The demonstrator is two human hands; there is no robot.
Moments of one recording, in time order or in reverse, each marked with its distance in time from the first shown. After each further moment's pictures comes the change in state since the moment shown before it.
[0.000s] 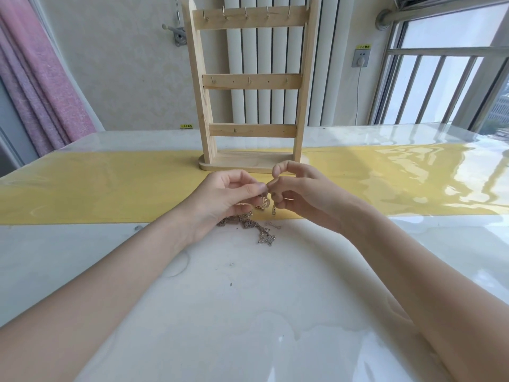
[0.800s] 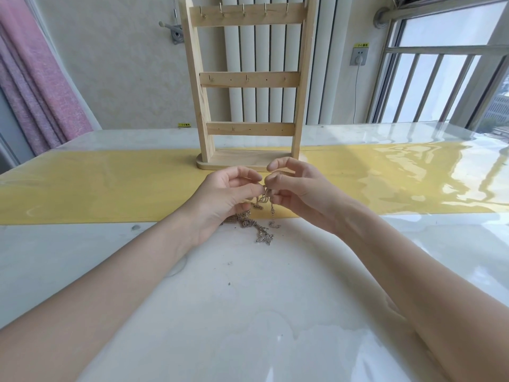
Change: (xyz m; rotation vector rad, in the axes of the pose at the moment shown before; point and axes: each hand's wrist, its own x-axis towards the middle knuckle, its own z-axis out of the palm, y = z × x) left_hand 0.001 0.000 0.010 -0.040 0.104 0.001; right_hand 0.000 0.002 0.005 0.138 0.038 -0.043
